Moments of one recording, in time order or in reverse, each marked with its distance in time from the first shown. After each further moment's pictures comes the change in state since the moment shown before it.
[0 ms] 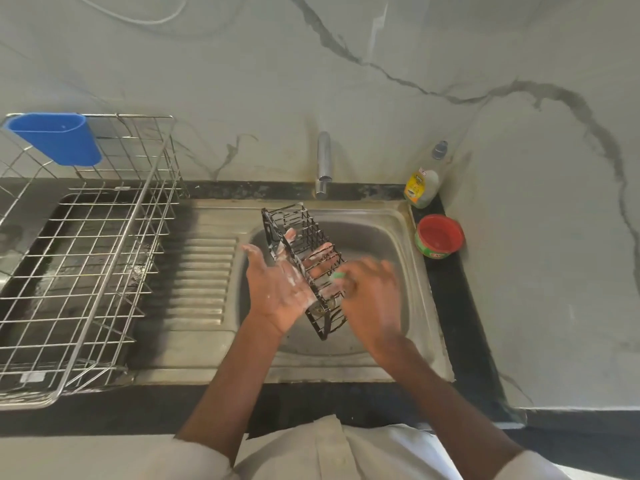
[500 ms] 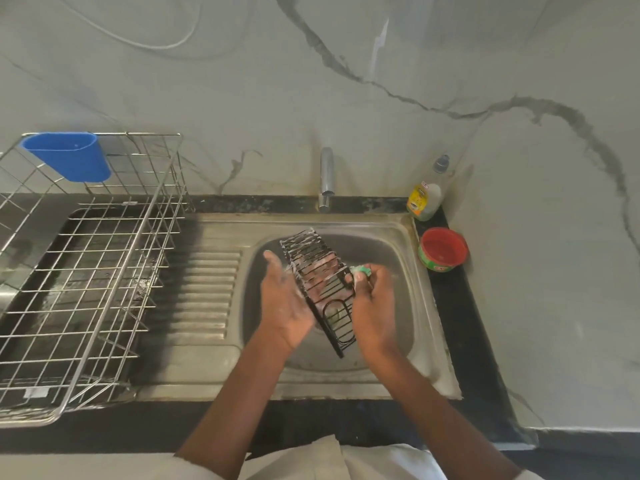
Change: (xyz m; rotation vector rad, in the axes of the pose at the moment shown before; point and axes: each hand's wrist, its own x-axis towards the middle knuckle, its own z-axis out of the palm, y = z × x) left_hand 0.013 -0.011 -0.001 0.137 0.019 0.007; right_hand 0.008 -0.017 0.005 0.661 0.115 0.570
